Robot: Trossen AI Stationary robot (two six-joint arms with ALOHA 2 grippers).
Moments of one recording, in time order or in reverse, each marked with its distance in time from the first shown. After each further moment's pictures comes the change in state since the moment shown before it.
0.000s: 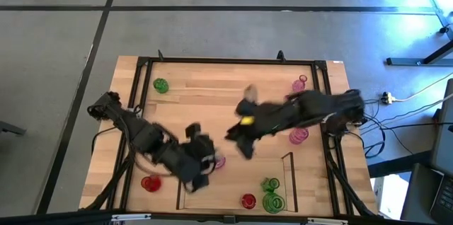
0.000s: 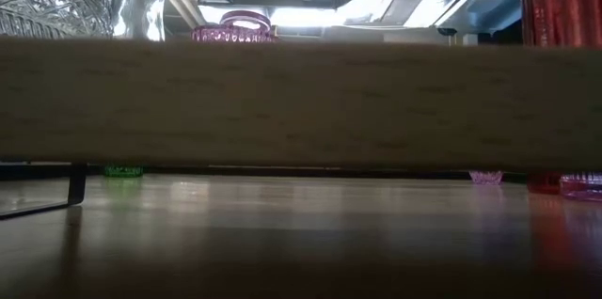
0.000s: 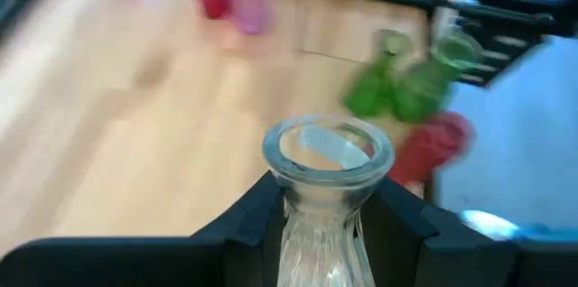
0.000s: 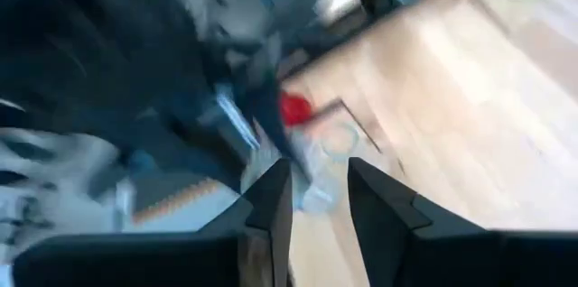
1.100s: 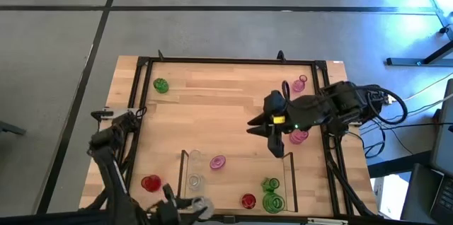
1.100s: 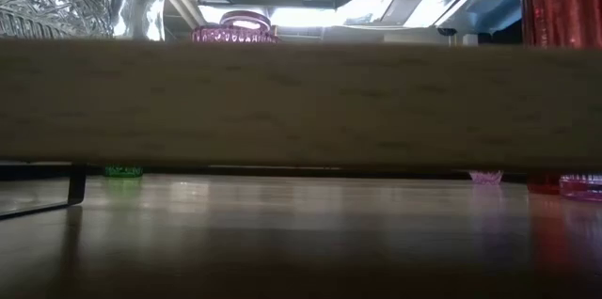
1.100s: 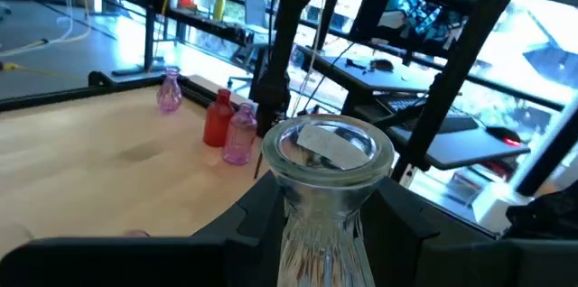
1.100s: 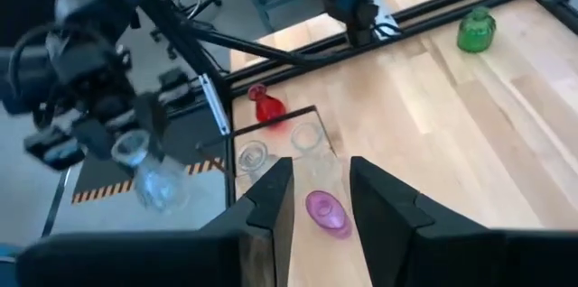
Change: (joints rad) left arm -0.462 0.327 0.003 0.283 -0.974 -0.573; right arm 0.072 -0.127 -0.001 -0.120 0.109 -0.204
